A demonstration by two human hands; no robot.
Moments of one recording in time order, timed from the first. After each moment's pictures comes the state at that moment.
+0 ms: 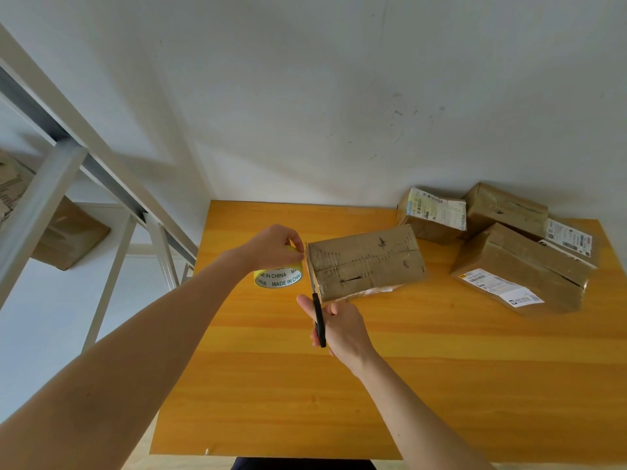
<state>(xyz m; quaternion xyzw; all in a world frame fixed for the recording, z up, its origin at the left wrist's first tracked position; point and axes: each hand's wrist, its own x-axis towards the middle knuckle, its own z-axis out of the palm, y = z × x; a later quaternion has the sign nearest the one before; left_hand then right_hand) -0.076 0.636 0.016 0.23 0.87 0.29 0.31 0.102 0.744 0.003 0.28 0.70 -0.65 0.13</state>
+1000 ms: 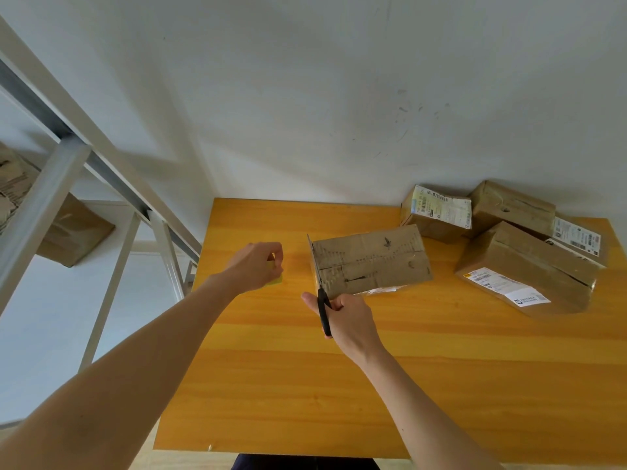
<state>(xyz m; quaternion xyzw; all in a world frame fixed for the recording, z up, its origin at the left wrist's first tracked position) -0.064 0.596 -0.019 0.22 0.92 0.22 0.24 0.097 0.752 -0.010 0.25 0.77 -0.57 0.10</state>
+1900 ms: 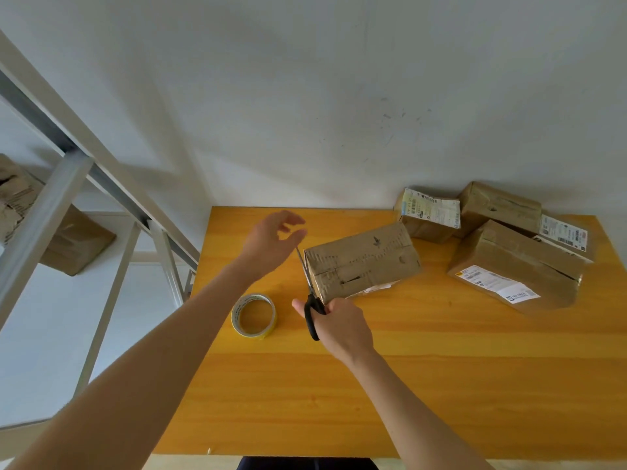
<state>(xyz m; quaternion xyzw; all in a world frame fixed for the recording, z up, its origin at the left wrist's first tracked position) -0.049 0.639 0.037 0.18 0.87 0.43 0.15 0.105 0.747 0.006 0.27 0.82 -0.49 0.14</state>
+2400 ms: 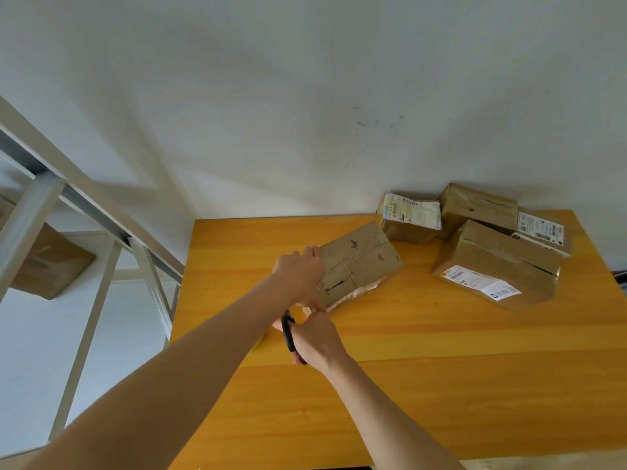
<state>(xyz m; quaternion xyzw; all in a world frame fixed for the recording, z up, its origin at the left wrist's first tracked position) -0.015 0.714 0.034 0.37 0.89 -0.11 0.23 0.098 0.736 0.008 0.30 0.70 -0.60 0.23</state>
